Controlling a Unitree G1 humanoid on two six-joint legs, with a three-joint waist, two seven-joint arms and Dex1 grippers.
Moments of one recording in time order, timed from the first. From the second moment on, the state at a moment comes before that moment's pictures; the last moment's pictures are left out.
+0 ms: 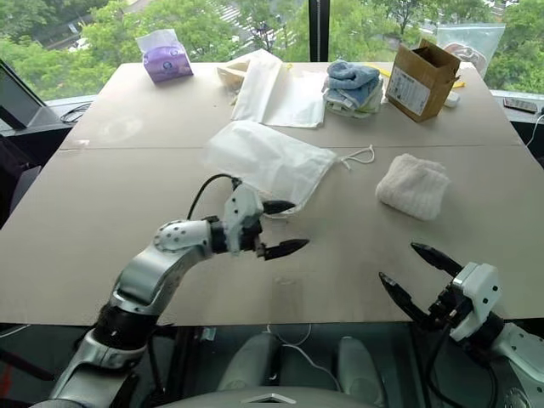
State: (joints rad) left arm -0.41 0.37 -0.29 -0.24 -0.25 0.44 -0.79; right arm 0.52 -0.50 -0.29 -0.52 0.52 0.03 0.80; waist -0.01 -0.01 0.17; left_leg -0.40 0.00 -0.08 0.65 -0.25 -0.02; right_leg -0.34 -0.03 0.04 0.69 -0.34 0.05
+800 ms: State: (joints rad) left arm -0.42 0.15 -0.48 0.01 0.49 0.31 -0.06; right arm 0.55 -0.49 -0.29 -0.57 0.49 0.04 0.73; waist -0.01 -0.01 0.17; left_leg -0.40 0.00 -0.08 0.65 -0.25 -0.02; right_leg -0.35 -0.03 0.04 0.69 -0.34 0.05
